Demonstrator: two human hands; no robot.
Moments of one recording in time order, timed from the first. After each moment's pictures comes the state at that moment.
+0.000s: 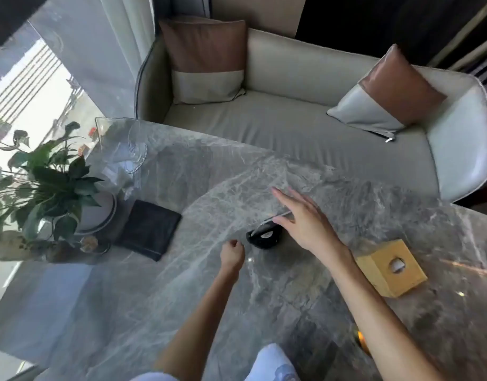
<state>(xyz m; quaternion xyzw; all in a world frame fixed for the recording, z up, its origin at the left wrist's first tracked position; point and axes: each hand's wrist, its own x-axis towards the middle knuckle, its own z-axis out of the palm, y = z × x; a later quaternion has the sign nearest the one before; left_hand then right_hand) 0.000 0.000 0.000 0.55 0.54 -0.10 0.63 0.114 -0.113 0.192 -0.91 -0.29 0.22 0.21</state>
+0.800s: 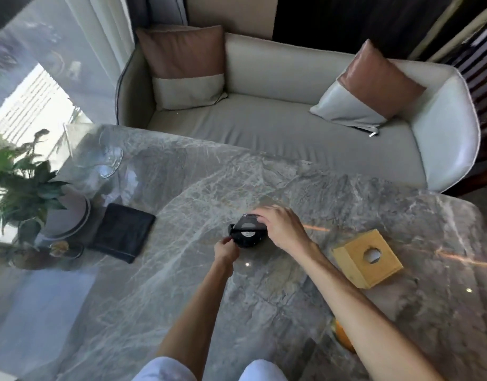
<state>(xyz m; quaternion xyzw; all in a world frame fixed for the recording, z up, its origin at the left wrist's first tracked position) 0.029 -0.059 0.007 0.45 0.55 -0.07 0.70 0.127 -0.169 0.124 -0.89 -0.36 0.15 0.23</state>
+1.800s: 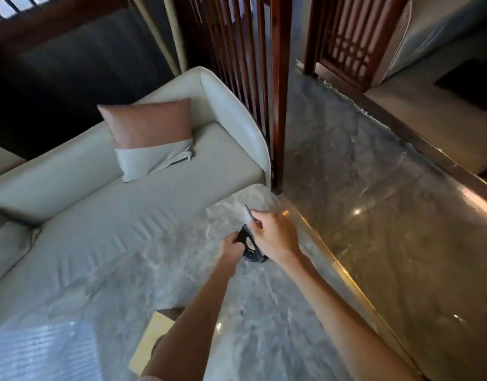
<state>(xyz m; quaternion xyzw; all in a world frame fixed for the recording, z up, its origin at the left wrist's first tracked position) 0.361 -0.607 -0.002 0.79 0.20 -0.25 0.52 0.327 -0.731 0.118 -0.93 0.10 -0.02 0.34</state>
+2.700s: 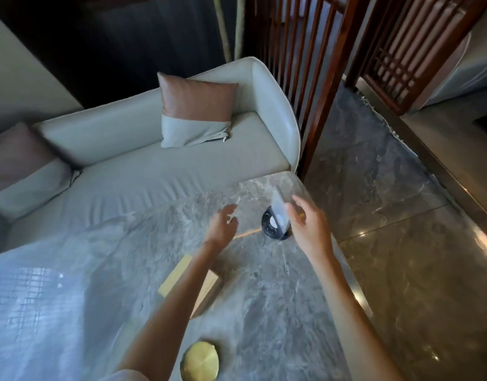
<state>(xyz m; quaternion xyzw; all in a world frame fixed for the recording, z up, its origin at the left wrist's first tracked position) 0.299 -0.501 0.108 0.88 0.08 -0.15 0.44 0.262 -0.716 0.145 -0.89 0.11 -0.05 0.44</state>
